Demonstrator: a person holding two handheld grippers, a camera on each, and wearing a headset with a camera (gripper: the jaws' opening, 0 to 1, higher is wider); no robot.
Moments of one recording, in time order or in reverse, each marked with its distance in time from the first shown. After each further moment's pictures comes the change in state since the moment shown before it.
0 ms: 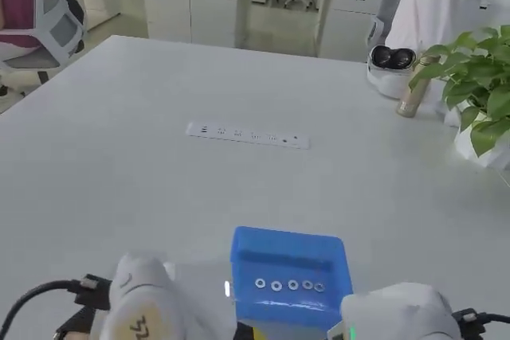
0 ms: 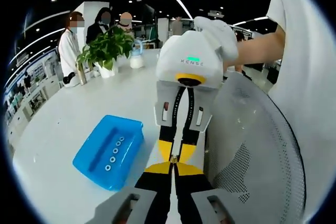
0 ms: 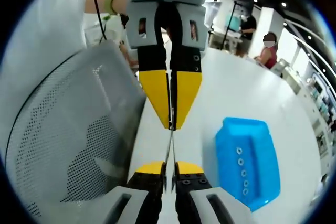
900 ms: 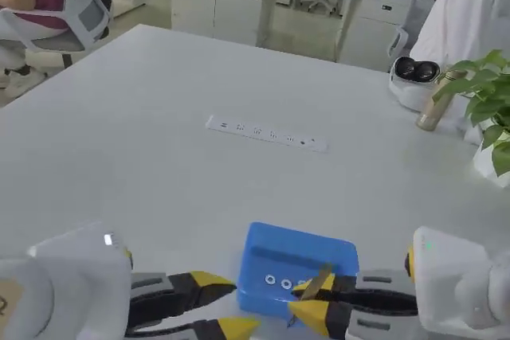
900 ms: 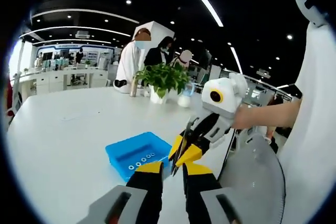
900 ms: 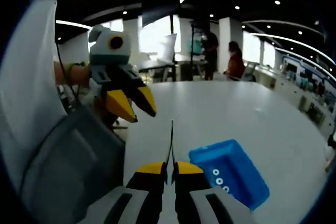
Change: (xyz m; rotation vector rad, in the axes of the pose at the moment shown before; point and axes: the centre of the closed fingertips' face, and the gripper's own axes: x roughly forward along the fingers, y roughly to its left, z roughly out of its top) left arm -0.072 0.029 0.024 -0.385 -0.410 0.261; right arm -0.039 -0.043 0.054 0.220 -0.301 -0.117
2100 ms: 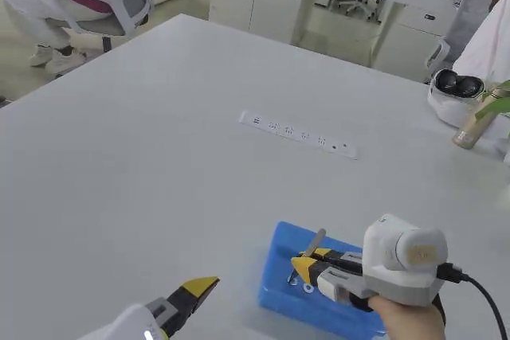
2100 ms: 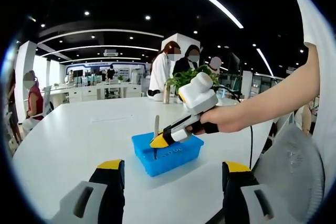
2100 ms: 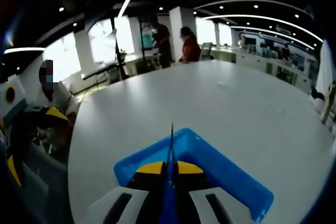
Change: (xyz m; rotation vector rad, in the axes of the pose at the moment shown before) left arm -0.005 0.017 -0.049 0.029 -0.118 0.366; right arm 0.068 -0.111 -0.022 0.315 -0.030 -0.288
